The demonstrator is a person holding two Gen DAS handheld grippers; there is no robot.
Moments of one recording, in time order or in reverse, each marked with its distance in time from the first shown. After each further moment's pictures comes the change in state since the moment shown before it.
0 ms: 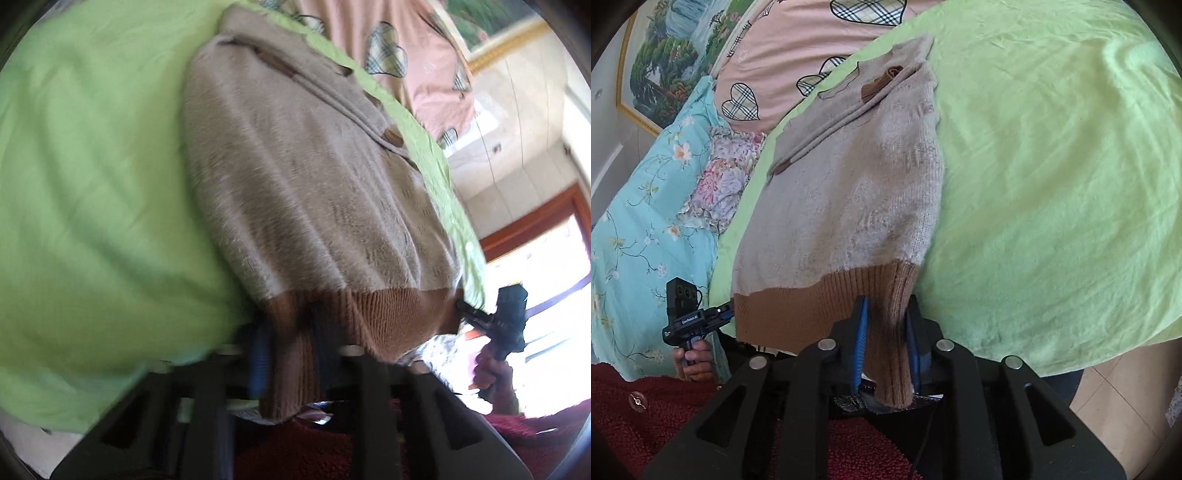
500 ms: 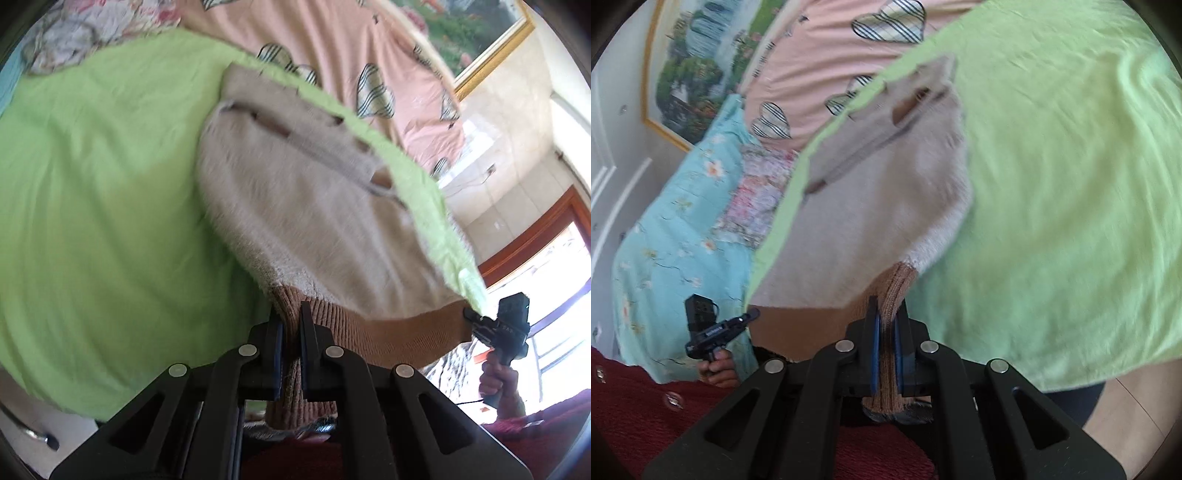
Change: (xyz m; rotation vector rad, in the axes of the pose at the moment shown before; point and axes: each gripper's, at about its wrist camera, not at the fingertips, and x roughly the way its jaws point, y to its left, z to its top) left arm -0.056 -0.009 0.009 -0.001 -0.183 0.003; right arm -0.027 0.010 0.017 0.001 -0.086 0.154
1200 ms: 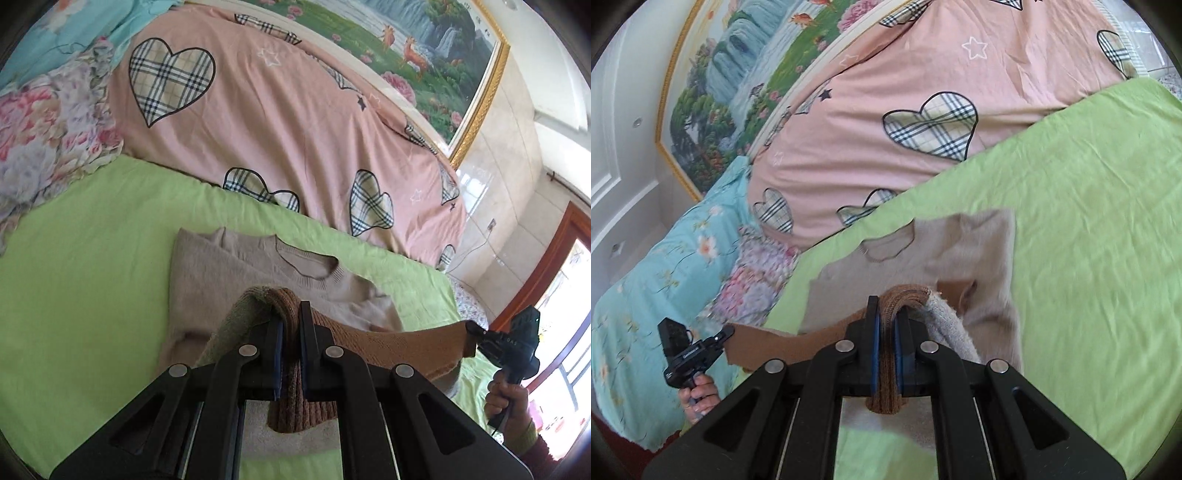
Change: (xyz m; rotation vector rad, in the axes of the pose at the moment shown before) left arm 0.069 -0.039 0.237 0.122 -0.313 0.025; right arm 0.076 0.032 0.226 -0.121 -0.265 -0.062
